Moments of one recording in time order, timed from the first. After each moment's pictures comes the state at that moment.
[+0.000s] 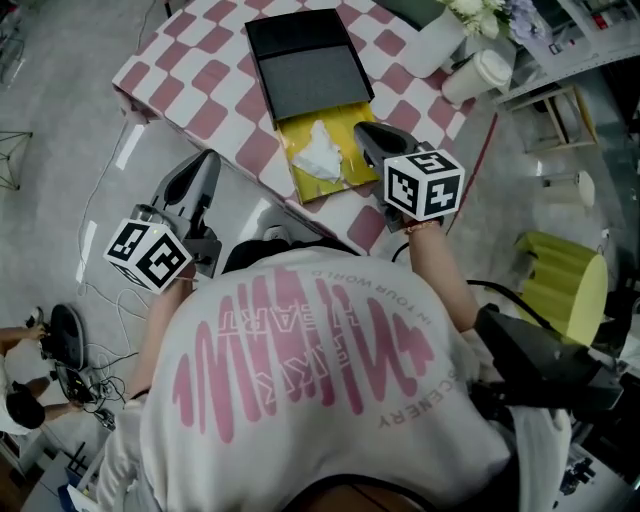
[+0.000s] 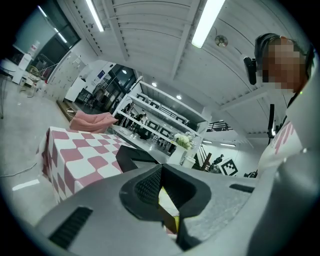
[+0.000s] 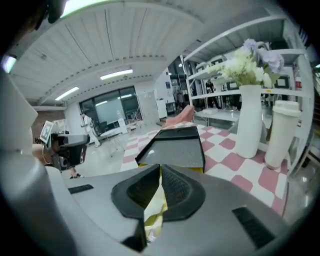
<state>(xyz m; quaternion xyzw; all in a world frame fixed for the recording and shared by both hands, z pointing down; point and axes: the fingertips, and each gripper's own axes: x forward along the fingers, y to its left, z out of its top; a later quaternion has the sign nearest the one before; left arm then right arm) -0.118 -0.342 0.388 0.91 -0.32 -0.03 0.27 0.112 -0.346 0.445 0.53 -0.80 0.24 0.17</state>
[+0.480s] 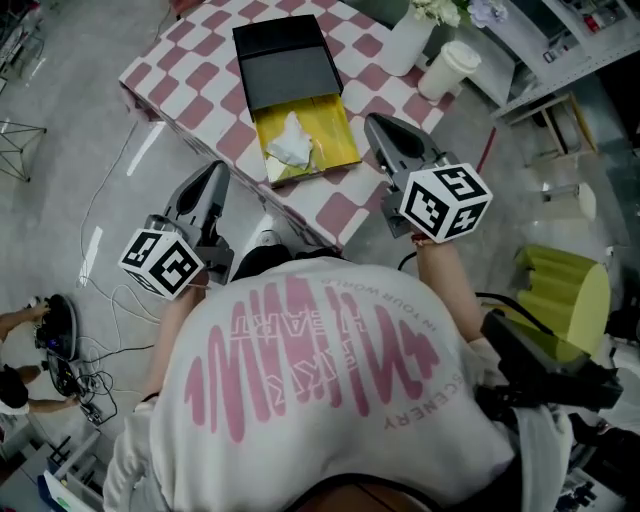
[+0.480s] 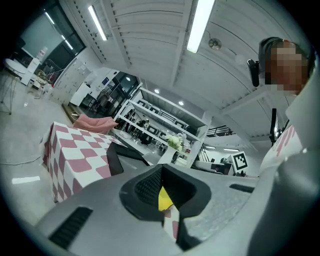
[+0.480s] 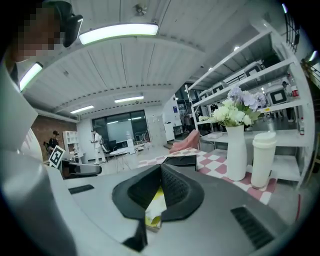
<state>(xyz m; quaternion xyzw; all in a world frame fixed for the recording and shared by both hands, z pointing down) -0.063 -0.249 0.369 0.90 -0.35 -0.07 0.26 0.157 -0.267 0.341 0.52 -0.84 0.15 0.05</state>
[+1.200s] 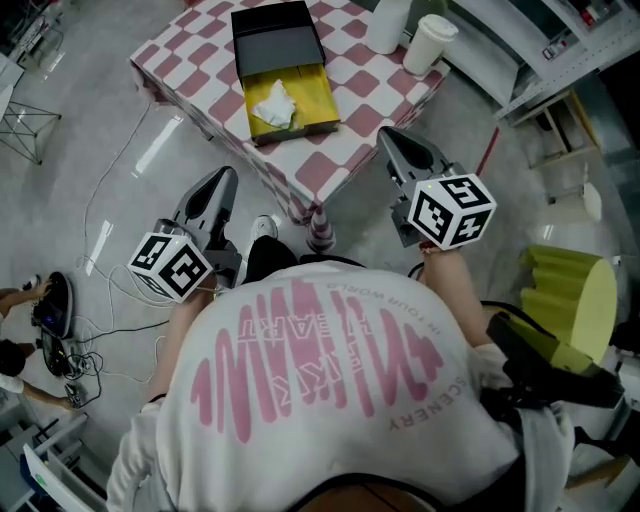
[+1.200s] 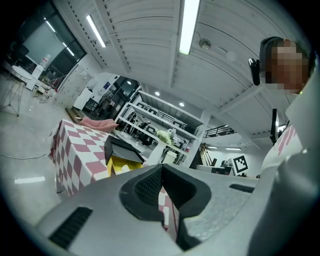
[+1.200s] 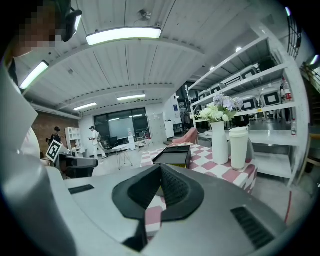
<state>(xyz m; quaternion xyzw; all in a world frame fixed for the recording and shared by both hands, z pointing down) -0.026 -0.120 0.378 0.89 -0.37 -0.07 0.25 0.206 -0.141 0.364 0.51 -0.84 0.15 0.07</state>
